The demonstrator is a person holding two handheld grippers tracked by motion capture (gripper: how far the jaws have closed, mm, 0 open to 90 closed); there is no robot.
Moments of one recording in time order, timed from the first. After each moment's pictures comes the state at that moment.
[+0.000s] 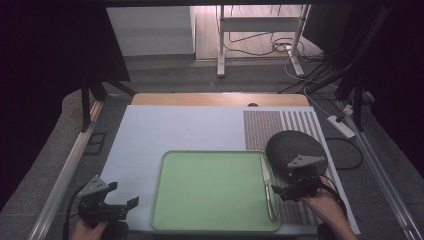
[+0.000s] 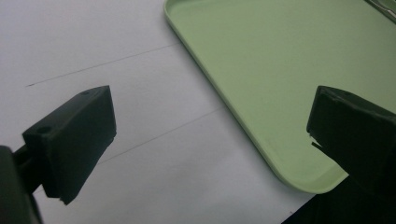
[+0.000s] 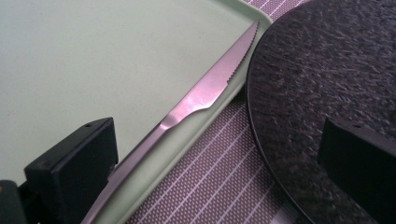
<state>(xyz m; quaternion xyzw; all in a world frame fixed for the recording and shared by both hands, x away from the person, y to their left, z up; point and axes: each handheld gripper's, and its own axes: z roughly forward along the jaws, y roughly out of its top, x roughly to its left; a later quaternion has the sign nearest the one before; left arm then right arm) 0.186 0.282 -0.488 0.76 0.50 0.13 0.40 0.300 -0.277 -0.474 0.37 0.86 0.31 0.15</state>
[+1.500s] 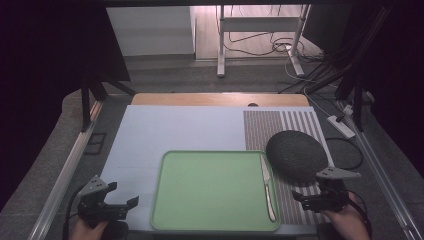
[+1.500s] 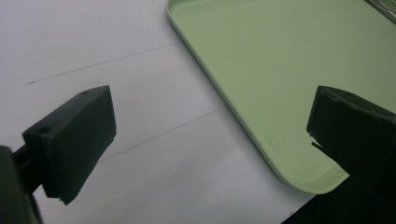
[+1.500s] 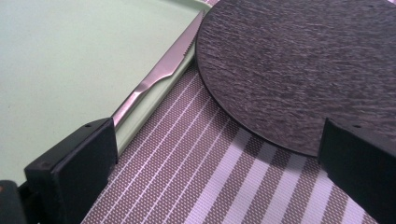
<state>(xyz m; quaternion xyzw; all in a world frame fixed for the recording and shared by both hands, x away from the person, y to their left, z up) 0.186 0.282 -0.488 0.76 0.50 0.13 0.40 0.260 -0.328 -0.462 0.44 0.81 0.34 0.18</state>
